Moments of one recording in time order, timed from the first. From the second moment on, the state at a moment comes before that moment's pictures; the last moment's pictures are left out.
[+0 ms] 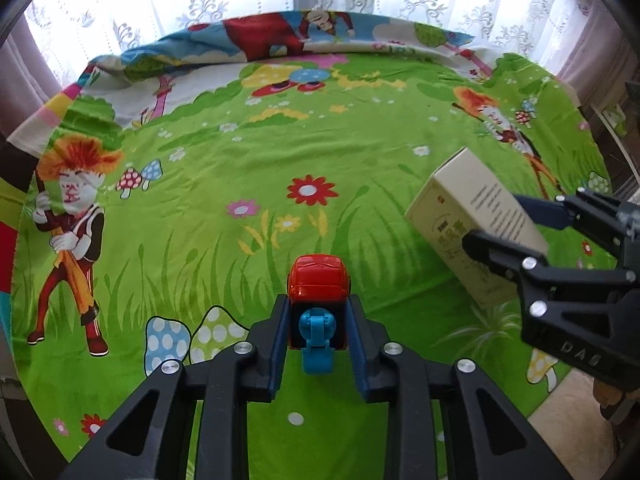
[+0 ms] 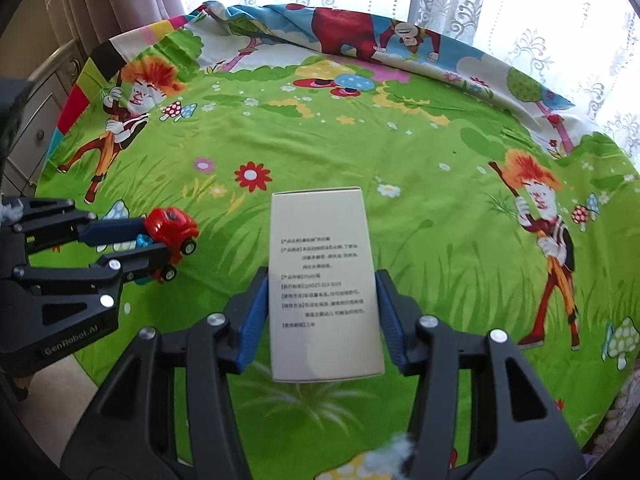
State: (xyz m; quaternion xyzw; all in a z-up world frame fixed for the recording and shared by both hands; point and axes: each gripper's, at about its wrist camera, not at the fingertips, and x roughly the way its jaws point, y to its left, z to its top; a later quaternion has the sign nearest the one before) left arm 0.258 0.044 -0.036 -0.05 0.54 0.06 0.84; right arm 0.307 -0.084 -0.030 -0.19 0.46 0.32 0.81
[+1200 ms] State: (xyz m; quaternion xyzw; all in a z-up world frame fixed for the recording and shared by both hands) left arm 0.220 -0.114 0.031 -0.01 0.49 -0.08 0.87; right arm 0.223 -0.247 0.032 -0.11 0.45 0.18 0.87
